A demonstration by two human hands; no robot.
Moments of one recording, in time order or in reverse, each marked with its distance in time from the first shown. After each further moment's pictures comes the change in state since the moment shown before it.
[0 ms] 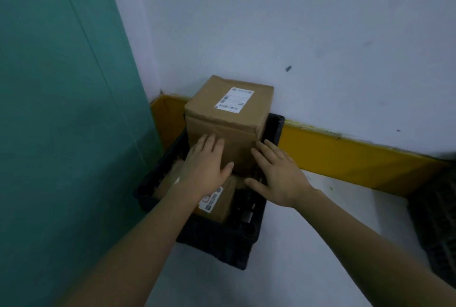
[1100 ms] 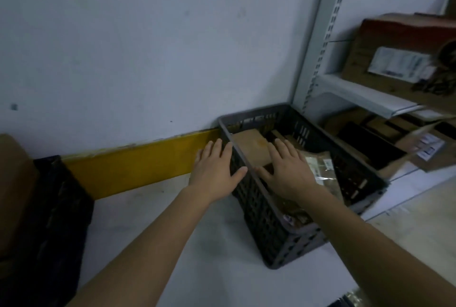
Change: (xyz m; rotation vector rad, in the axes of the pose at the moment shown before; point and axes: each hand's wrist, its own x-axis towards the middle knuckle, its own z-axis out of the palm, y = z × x) left_hand 0.006 0.522 0.061 -0.095 -0.163 0.669; right_hand -0.412 0.296 -0.074 -0.046 0.058 0.998
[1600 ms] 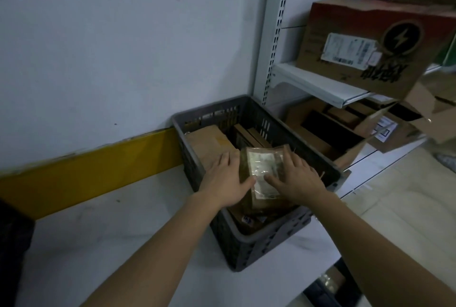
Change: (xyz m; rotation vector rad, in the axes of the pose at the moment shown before) left_hand 0.057 0.114 0.070 -0.224 -0.195 0.153; right_hand -0.025 0.157 0.036 0.111 -0.148 0.291
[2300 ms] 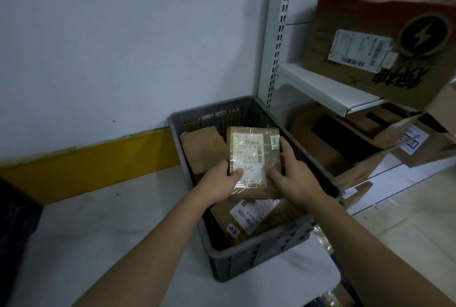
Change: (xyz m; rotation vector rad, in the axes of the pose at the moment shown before) left_hand 0.028 0.032 0.006 -0.599 -0.017 -0.305; right_hand 0.034 0.028 -0.021 0.515 0.071 -0.258
